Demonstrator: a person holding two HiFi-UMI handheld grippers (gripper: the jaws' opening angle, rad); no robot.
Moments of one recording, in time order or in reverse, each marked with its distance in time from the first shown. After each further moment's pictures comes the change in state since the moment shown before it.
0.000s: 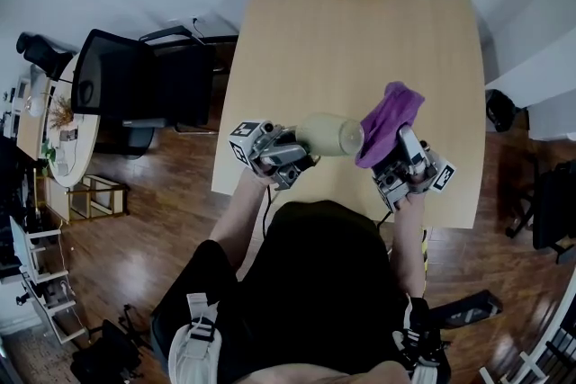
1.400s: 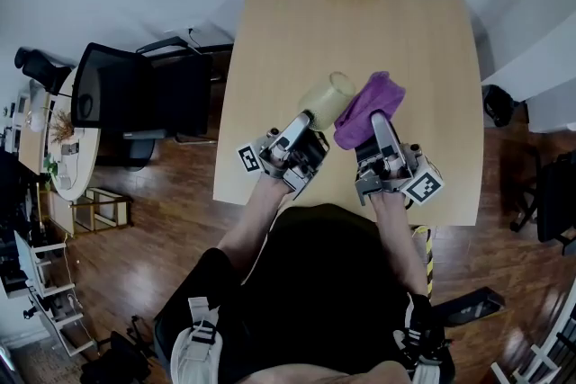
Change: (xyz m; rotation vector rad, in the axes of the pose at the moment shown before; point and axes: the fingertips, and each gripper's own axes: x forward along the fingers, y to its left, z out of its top) left arm -0.031 0.062 0.034 -0.124 -0.442 0.281; right arm 0.020 -0.027 -0.004 -0.440 -0.029 -0.293
